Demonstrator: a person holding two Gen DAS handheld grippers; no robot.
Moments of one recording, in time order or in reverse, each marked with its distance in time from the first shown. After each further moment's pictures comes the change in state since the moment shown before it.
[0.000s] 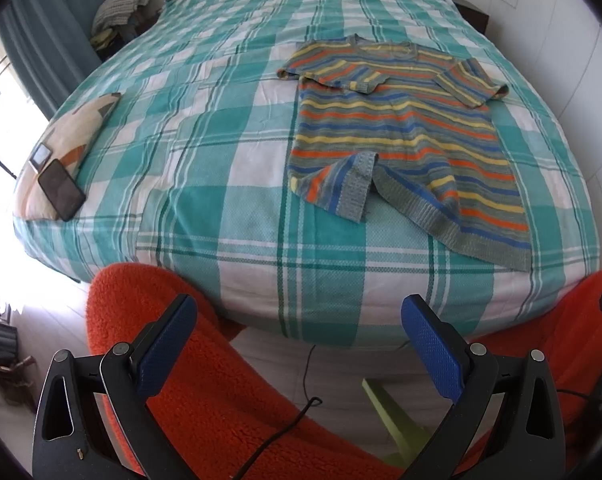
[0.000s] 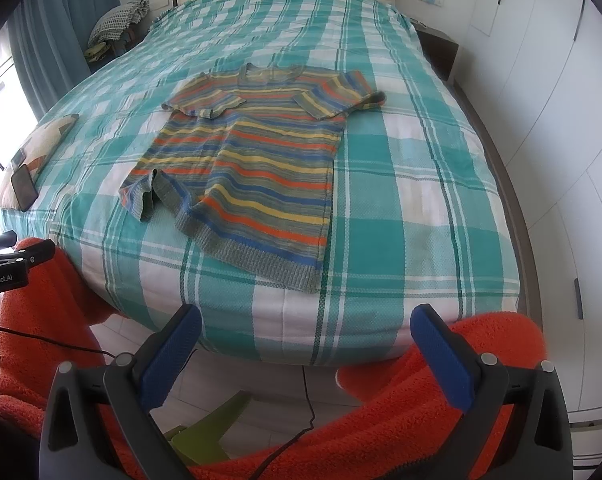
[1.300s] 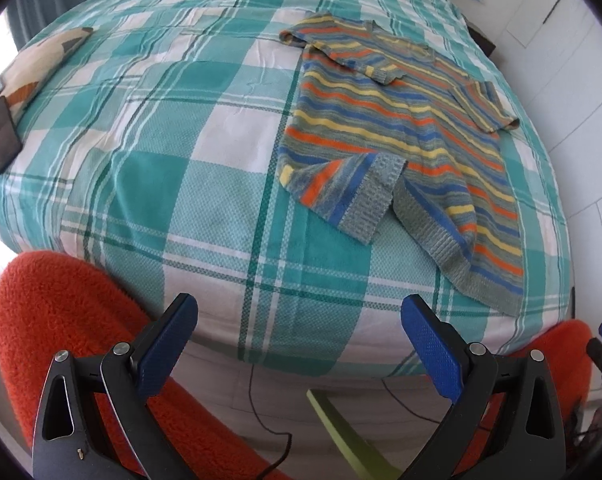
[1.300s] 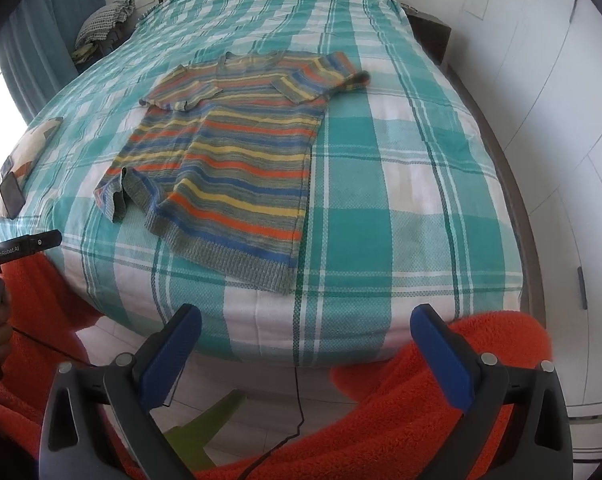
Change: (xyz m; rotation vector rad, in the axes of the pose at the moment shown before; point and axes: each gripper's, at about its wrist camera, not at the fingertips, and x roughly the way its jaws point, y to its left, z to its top) left arm 0.092 0.044 0.020 -0.206 0.082 -0.263; right arm 0.034 -0.038 0.005 0.086 0.051 0.038
